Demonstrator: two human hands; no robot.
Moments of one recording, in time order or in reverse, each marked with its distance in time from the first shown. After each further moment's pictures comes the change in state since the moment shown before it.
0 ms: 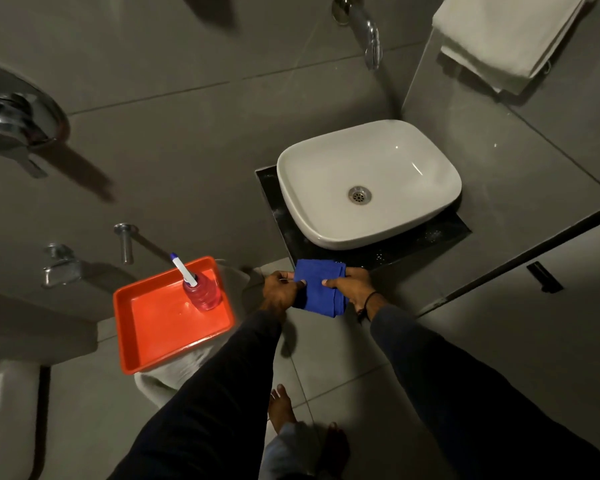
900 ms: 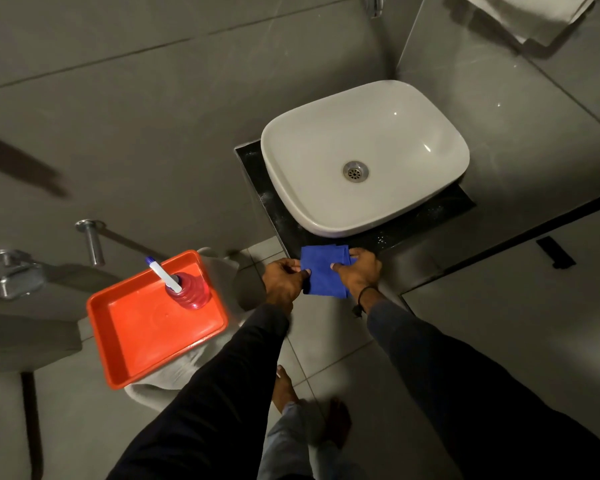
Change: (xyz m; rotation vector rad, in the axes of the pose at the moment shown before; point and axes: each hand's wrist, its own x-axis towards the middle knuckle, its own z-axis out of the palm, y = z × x) left_hand 0.055 -0.006 0.022 0.023 0.004 -0.026; right_hand 0.040 0.009 0.012 -0.212 0.375 -0.129
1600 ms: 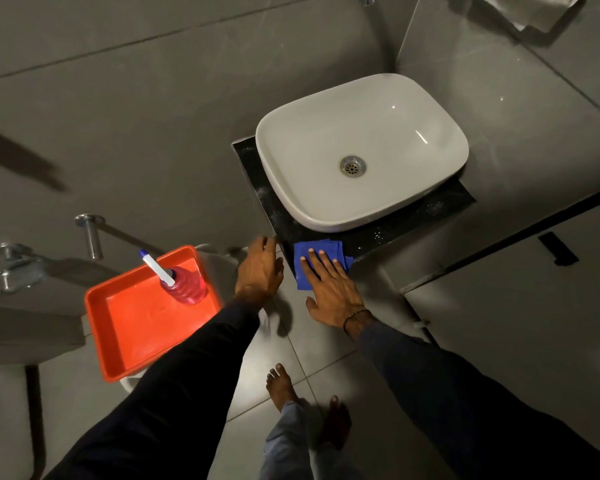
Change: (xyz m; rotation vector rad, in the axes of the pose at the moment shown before) left_hand -0.001 0.007 -0.042 0.915 0.054 0.685; right_hand -0.025 0.039 0.013 -1.035 -0.393 -0.806
